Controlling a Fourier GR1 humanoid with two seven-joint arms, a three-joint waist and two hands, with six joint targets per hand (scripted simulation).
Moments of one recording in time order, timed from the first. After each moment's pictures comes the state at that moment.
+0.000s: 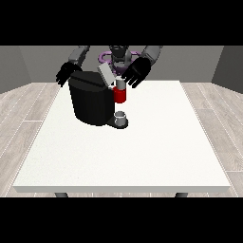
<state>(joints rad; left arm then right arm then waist) -1.16 0.45 0.12 -0.63 -0.62 -0.13 -0.11 -0.34 -0.03 -0.03 -1.37 -0.01 -0.17 -0.04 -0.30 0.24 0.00</state>
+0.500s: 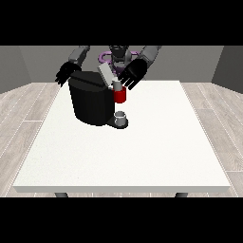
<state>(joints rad) -1.17 0.43 0.11 -0.62 -0.64 -0.13 -0.11 -0.33 -0.03 -0.03 -1.39 -0.02 -0.16 -0.04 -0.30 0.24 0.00</state>
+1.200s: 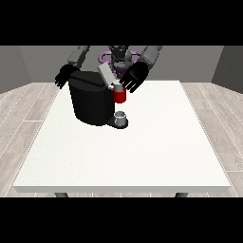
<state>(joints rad) -1.18 0.42 0.11 -0.61 -0.65 -0.14 -0.12 -0.33 -0.04 -0.06 -1.37 -0.03 -0.16 -0.07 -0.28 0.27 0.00</state>
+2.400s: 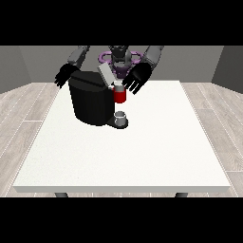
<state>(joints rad) -1.16 0.44 0.09 -0.61 -0.70 -0.14 -0.18 -0.30 -0.04 -0.06 -1.39 -0.04 -0.16 -0.07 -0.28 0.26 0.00</state>
